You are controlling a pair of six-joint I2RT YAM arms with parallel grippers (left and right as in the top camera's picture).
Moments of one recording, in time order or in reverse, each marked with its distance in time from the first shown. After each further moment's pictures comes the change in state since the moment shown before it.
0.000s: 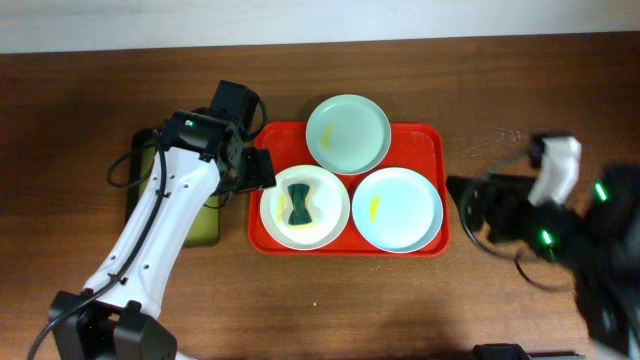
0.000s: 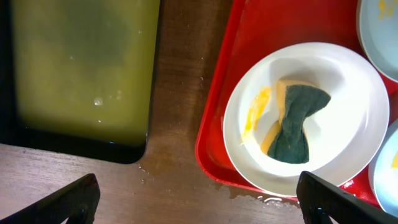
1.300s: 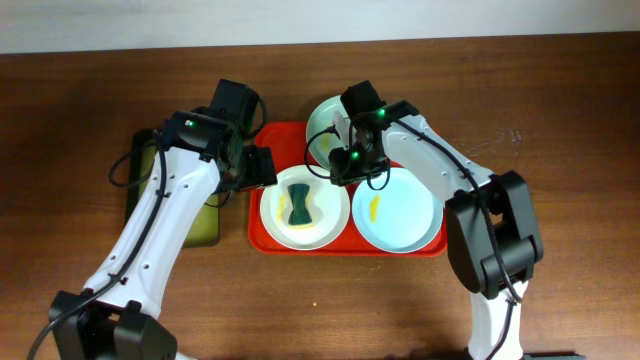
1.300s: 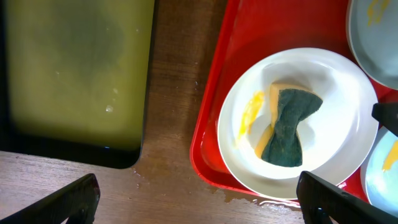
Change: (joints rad) left arm 0.000 0.000 0.000 0.021 0.009 0.000; right arm 0.436 1.192 0.284 0.153 0.213 -0.143
